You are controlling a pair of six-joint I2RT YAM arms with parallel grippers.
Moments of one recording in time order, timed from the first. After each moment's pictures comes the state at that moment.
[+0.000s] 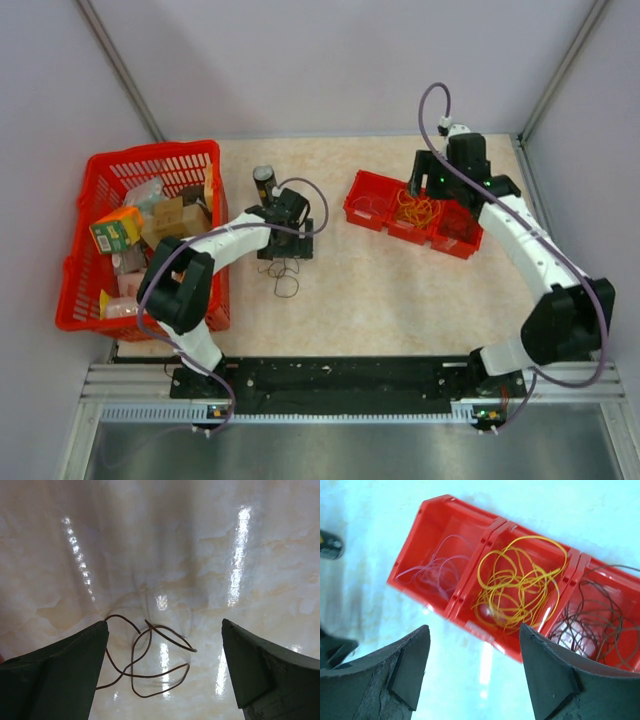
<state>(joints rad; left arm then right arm) -0.53 1.71 1.14 -0.58 -0.19 -0.48 0.27 1.50 1.33 -0.51 0.00 0.26</state>
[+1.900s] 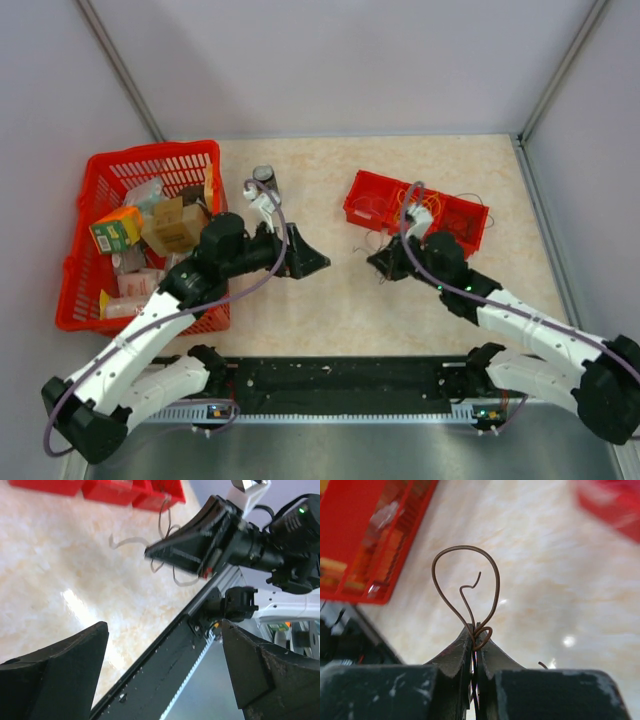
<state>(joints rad) -0.60 0.94 0.85 -0.32 0.45 -0.66 0.74 1.03 0.54 0.15 -0.14 0.53</state>
